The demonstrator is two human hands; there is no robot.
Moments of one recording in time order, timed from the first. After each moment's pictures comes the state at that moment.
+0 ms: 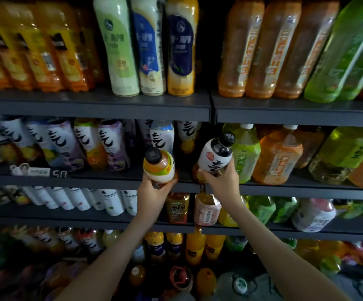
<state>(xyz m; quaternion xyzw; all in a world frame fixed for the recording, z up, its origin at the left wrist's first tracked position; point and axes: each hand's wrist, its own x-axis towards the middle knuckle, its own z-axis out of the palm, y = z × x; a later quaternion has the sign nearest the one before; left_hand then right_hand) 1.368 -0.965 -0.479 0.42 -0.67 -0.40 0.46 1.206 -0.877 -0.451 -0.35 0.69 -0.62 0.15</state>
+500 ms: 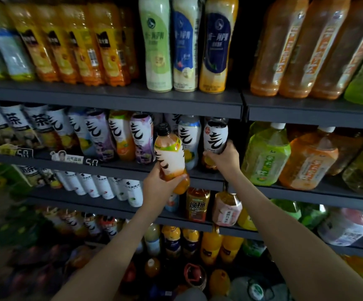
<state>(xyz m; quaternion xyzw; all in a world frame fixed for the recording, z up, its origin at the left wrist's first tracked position) 1.409 -0.982 -0.465 0.46 -0.66 -0.44 0.41 1.205 -0.963 -0.439 -0.37 0.76 -0.52 0.13</state>
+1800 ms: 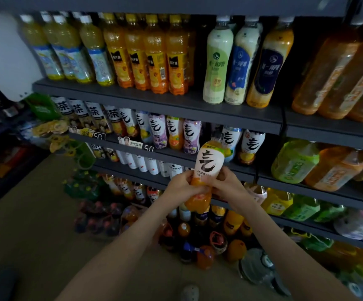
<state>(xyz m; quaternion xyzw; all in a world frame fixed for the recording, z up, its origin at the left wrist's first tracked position) 1.517 -0.930 -0.350 0.46 -0.68 -0.55 0.19 1.365 -0.877 -0.355 -0.33 0.61 -0.49 0.53</state>
